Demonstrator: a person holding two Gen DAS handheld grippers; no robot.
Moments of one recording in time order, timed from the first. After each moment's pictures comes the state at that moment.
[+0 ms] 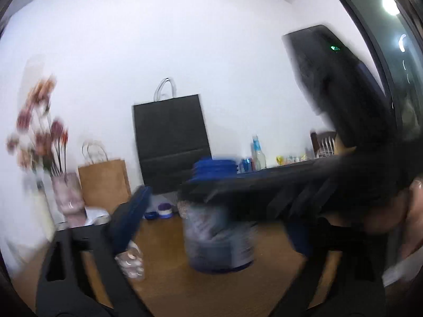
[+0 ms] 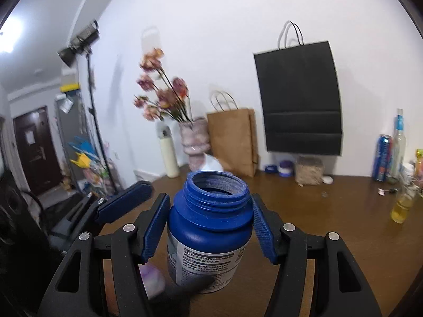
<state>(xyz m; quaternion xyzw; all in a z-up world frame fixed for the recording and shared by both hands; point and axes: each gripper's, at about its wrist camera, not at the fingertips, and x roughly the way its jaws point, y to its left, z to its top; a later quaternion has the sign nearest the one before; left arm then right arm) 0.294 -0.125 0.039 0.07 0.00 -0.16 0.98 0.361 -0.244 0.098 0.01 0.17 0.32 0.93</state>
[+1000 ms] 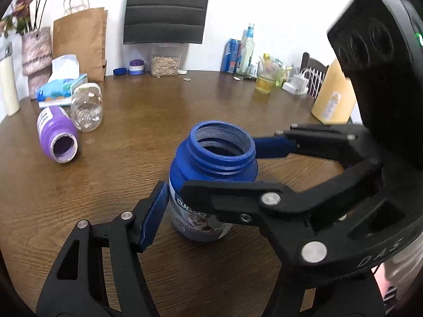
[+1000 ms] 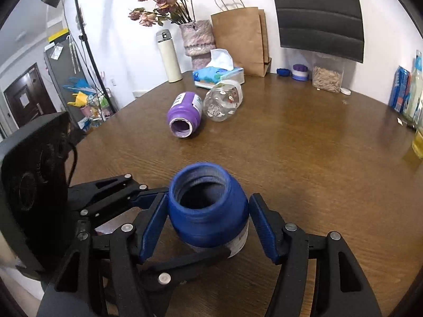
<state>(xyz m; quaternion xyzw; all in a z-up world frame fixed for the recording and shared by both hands) 0.314 -0.110 -0.025 -0.01 0.33 -0.23 0.92 0.348 -0.212 -0.011 -0.04 0.37 0.33 0.87</state>
